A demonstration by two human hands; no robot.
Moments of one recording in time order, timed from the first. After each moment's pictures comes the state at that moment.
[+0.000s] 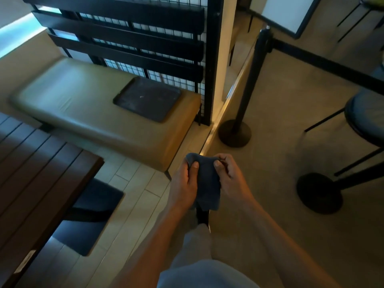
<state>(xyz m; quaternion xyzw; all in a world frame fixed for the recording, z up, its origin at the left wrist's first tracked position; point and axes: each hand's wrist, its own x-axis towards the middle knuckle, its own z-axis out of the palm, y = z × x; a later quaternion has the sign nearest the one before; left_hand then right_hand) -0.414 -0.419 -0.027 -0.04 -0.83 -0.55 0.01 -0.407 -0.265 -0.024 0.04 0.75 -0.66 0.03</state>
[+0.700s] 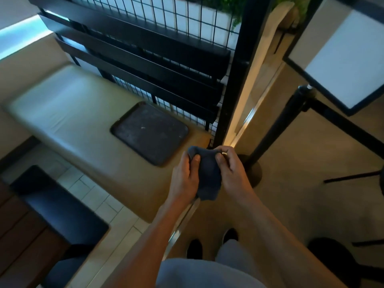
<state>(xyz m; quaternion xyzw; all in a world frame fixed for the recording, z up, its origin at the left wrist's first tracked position) -0.748 -0.381 -0.020 0.02 -0.82 -0.57 0.07 -0.762 -0.230 -0.014 -0.04 0.77 -0.64 0.03</state>
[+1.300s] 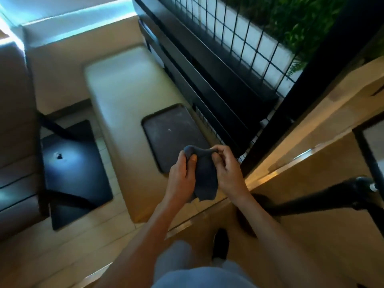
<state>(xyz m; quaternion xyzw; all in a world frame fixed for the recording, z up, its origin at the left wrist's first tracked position) -0.891 -0.333 -0.011 0.24 -0.80 -0.51 0.18 -0.977 -0.212 -0.022 -0.23 0.73 -0.62 0.18</state>
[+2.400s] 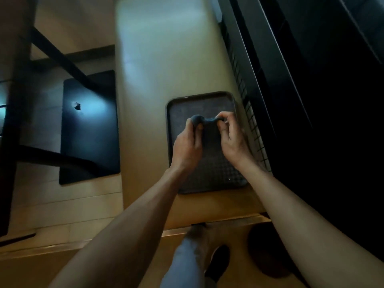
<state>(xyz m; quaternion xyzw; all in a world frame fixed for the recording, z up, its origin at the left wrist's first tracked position) -1.065 -0.550 -0.163 0.39 -0.78 -0.45 0.20 -1.190 -0.468 -0.176 -0.39 0.76 -0.49 0.18</state>
